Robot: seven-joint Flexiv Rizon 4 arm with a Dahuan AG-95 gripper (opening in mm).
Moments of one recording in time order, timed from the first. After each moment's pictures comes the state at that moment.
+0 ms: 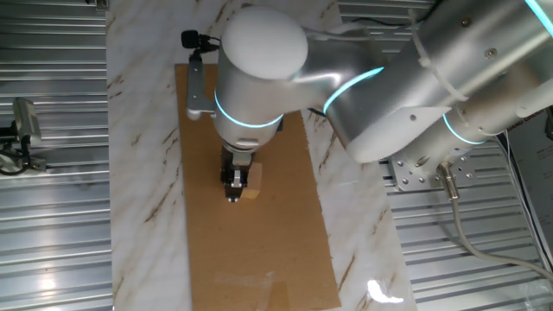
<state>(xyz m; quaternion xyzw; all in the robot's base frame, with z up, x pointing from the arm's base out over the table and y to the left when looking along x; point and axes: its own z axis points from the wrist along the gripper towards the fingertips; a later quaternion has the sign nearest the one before) 0.508 0.068 0.039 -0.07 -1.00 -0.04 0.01</state>
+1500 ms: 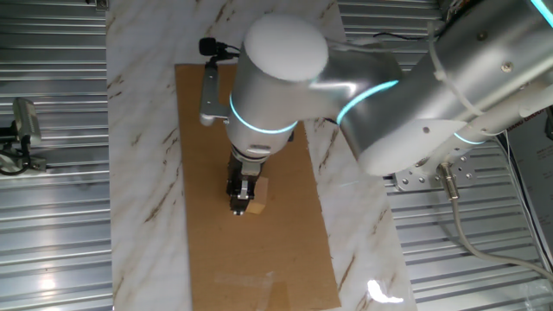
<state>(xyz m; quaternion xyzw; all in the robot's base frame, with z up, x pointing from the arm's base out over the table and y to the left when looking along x) 0.503 0.092 0.041 -0.07 -1.00 -0.07 0.01</state>
